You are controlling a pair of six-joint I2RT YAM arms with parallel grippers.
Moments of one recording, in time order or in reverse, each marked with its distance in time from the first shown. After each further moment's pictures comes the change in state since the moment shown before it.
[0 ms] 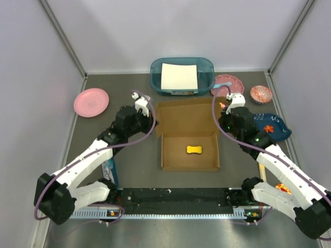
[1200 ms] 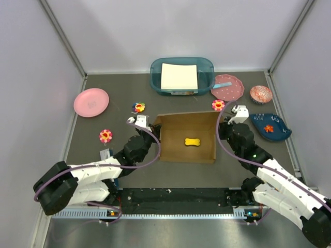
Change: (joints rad) left arm -0.346 0.015 -0.446 0.856 -0.680 -0.132; right arm 0.074 -0.151 -0.301 0.332 0.116 0.118
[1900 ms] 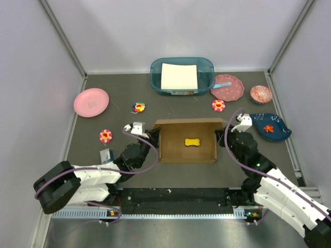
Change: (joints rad) left arm -0.041 -0.001 -0.140 0.222 -0.047 -0.006; right arm 0.003 -0.139 -0.120 0.020 -0.046 0.106
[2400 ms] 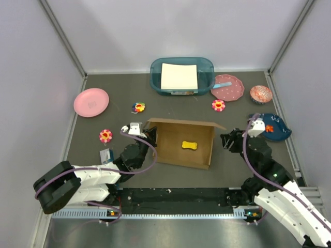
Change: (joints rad) left arm -0.002 0.001 -0.024 0.037 -0.076 -0.003; right arm 0.005 -0.239 0.073 -0.382 -0.001 0.024
